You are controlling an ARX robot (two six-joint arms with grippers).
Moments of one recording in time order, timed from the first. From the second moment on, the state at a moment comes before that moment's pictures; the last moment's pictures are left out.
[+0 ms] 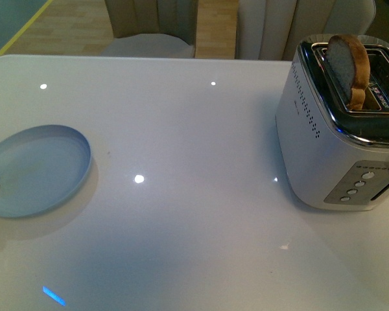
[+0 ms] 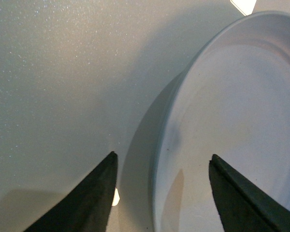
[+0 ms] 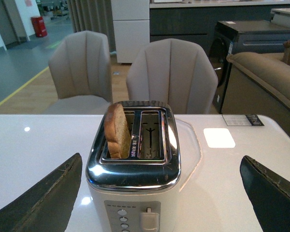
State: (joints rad) left arm 0.48 2.42 1.12 0.23 0.52 -0.07; right arm 0.00 0.01 0.02 0.00 0.00 0.00
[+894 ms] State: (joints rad) left arm 0.32 1.33 0.55 0.44 0.59 -0.26; right arm 0.00 0.01 0.02 0.00 0.00 0.00
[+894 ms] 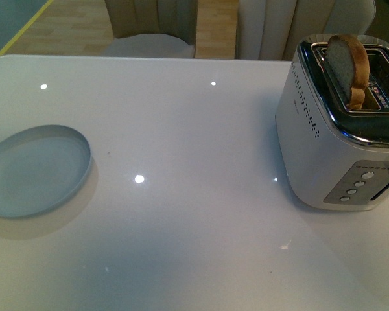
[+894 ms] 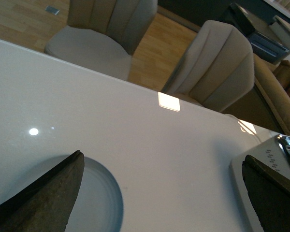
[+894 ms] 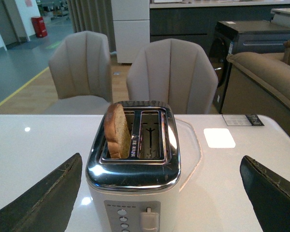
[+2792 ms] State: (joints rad) left arm 0.00 0.25 0.01 0.25 0.00 -0.01; right arm 0.00 0.01 0.02 0.00 0.00 0.00
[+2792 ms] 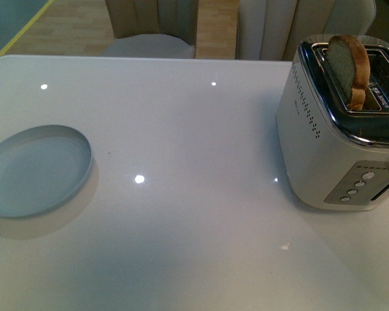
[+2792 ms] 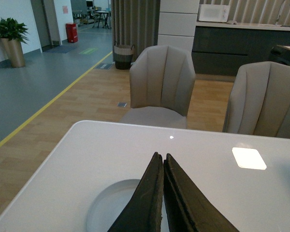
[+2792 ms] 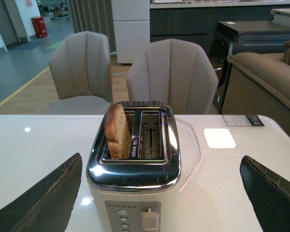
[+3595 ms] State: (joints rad) left arm 0.00 0.01 0.01 0.00 0.00 -0.01; right arm 0.00 0.00 0.02 0.00 0.00 0.00
